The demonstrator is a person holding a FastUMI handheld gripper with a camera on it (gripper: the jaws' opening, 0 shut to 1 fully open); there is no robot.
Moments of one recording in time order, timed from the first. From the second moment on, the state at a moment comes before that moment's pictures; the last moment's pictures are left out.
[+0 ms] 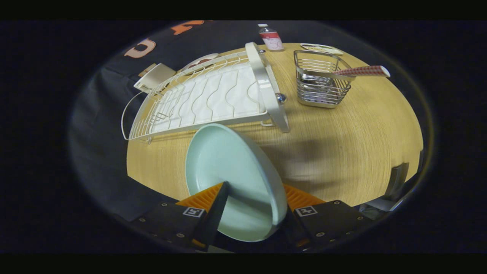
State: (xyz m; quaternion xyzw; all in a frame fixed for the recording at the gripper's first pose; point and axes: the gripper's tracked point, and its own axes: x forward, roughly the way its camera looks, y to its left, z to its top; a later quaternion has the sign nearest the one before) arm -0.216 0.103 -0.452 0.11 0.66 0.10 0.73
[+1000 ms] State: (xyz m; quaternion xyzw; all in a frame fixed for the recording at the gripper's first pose) arm -0.121 -0.010 -0.400 0.04 0.43 0.01 0.90
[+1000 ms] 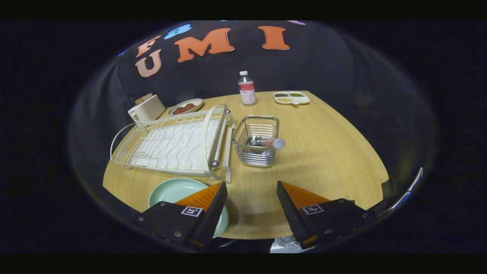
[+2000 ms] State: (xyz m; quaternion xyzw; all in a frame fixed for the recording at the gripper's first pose) arm -0.048 -0.017 -0.389 0.02 0.28 0.04 0.96
